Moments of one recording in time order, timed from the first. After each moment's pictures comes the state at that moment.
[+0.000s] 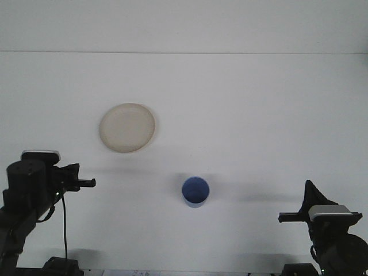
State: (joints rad) left arm -0.11 0.83 1.09 -0.84 0.03 -0.10; right arm 0.03 0.18 0.59 -0.53 0.00 0.02
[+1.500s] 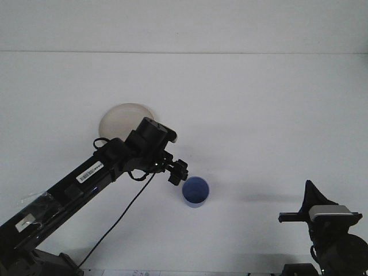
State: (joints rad) left arm -0.69 1.56 1.45 -0.74 0.27 -0.16; right arm 0.03 0.18 0.59 -0.53 0.00 0.02
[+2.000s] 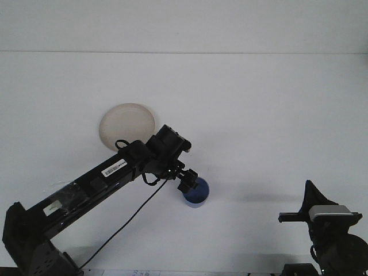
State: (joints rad) left arm -0.75 1.69 1.45 -0.74 0.26 -0.14; right arm 0.03 0.18 0.59 -0.53 0.00 0.02
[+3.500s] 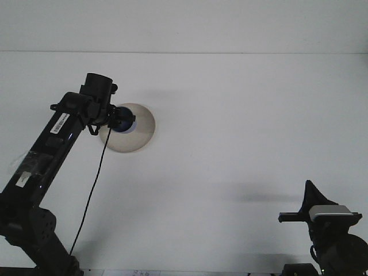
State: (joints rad) left arm -0.21 1.79 1.74 -0.89 -0.07 -0.07; right arm 0.03 0.18 0.59 -0.53 0.00 0.03
